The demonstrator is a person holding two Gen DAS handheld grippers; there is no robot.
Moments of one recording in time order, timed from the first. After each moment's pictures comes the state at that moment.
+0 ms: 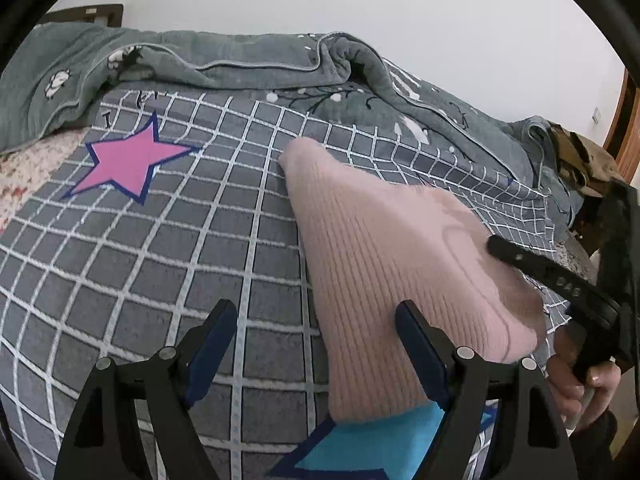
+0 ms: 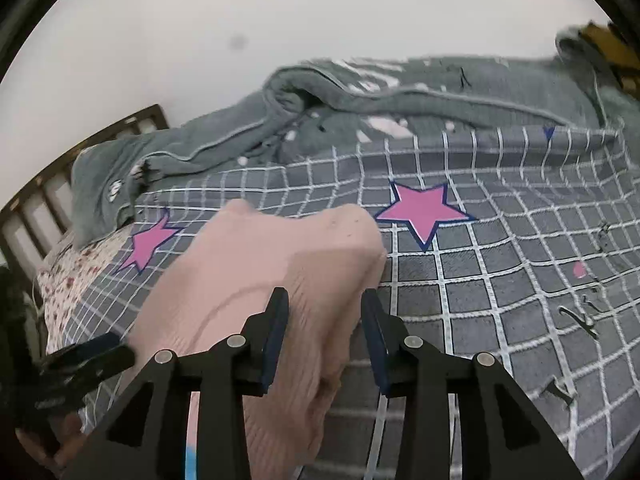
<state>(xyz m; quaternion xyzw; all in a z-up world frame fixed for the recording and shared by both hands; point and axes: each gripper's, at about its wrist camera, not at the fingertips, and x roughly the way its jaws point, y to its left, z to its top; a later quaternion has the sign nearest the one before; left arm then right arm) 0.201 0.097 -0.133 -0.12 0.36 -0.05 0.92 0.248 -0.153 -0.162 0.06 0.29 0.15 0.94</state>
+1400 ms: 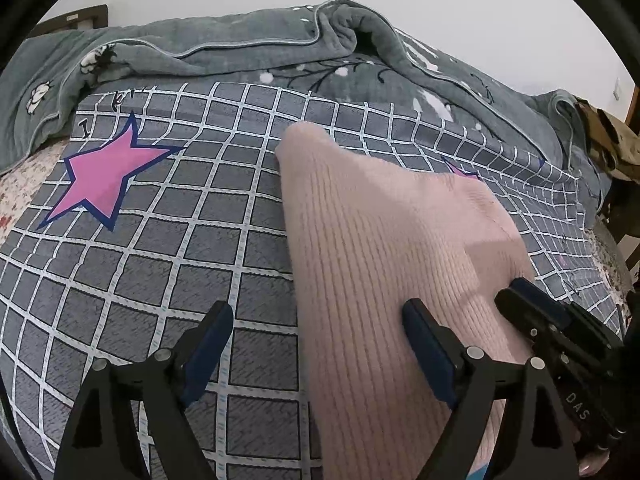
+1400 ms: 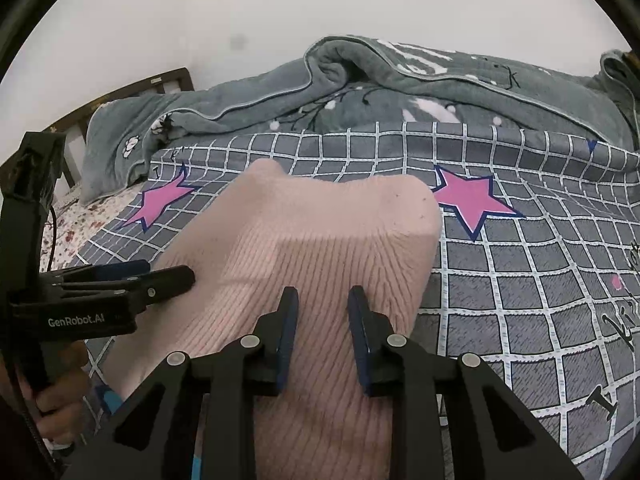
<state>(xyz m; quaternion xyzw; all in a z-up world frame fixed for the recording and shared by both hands) 0.259 0.080 -0.148 -0.08 0.41 -0.03 0.91 0.239 -0.115 -0.189 -0.01 0.29 0.18 0.94</state>
